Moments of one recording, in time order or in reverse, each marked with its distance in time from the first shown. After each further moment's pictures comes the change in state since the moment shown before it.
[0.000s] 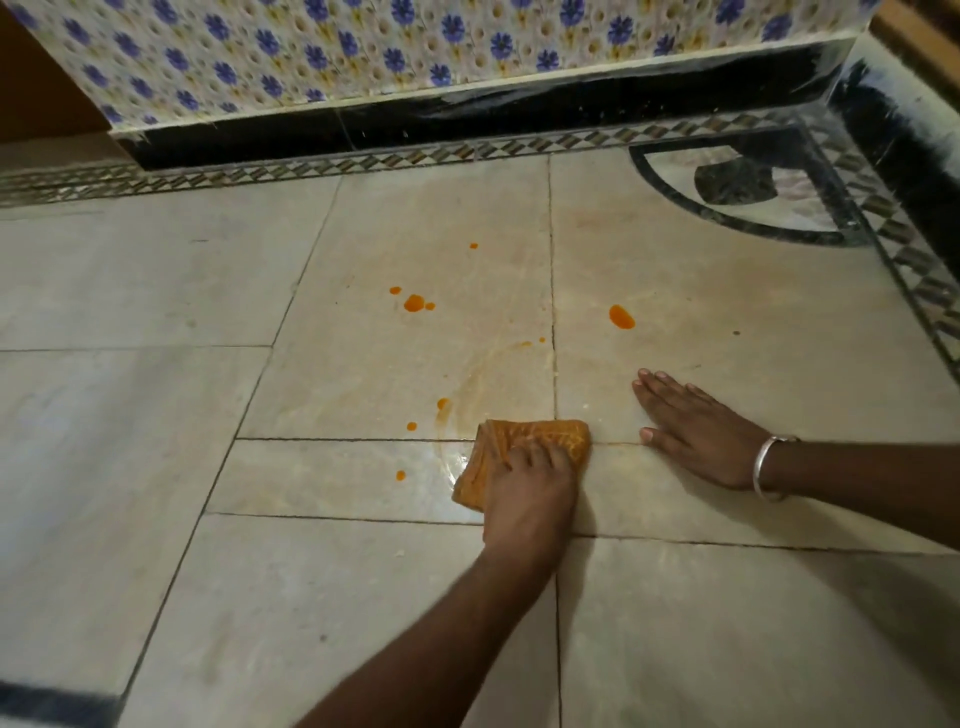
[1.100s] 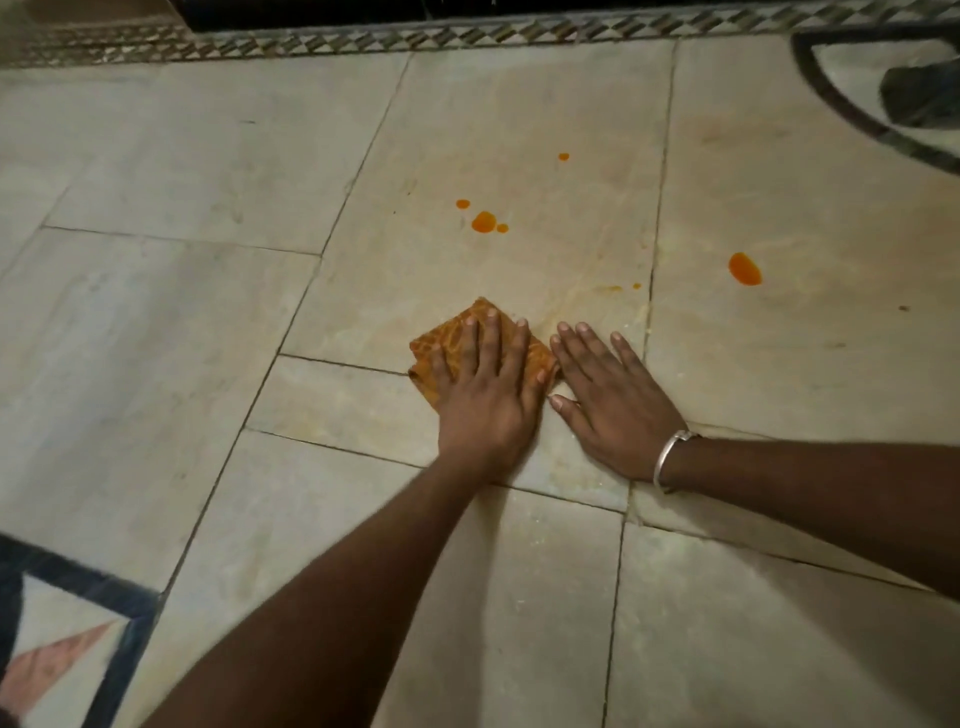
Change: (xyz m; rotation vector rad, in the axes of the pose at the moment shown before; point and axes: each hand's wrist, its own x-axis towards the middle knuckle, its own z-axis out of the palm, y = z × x) left_hand 0.041 -0.123 0.053 -0.249 0.187 -0.245; right_hand 0.097 -0.147 0.042 -0.100 0.298 -0.227
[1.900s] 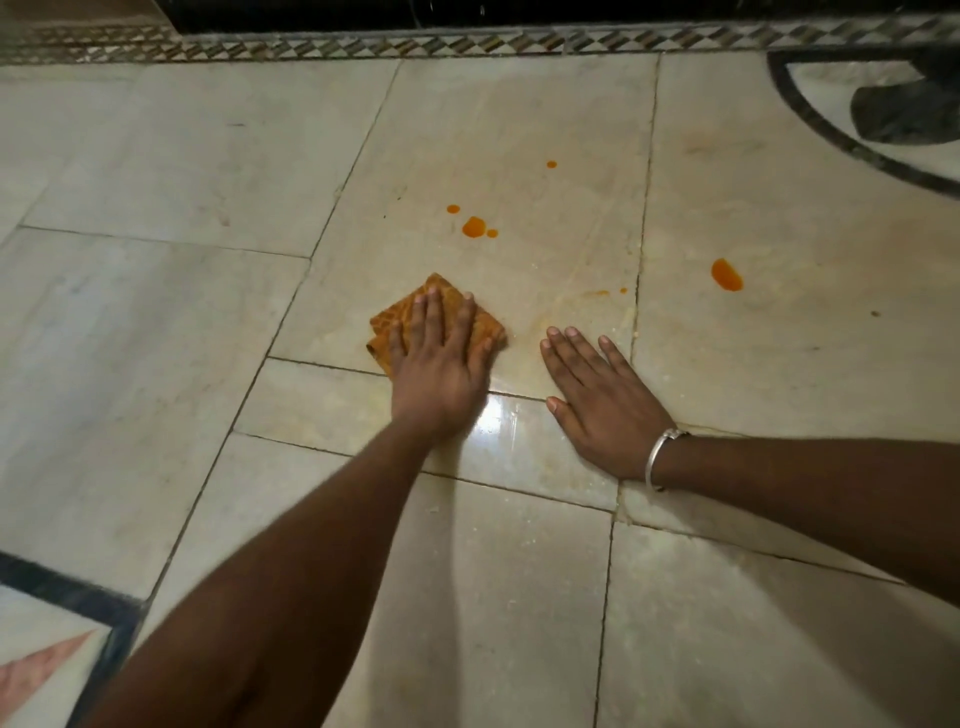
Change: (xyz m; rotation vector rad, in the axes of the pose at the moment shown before) left_hand 0.029 -0.046 -0.012 -0.085 0.027 -0.087; right_hand -0.002 0.002 -0.002 -0.015 -0.018 -0.015
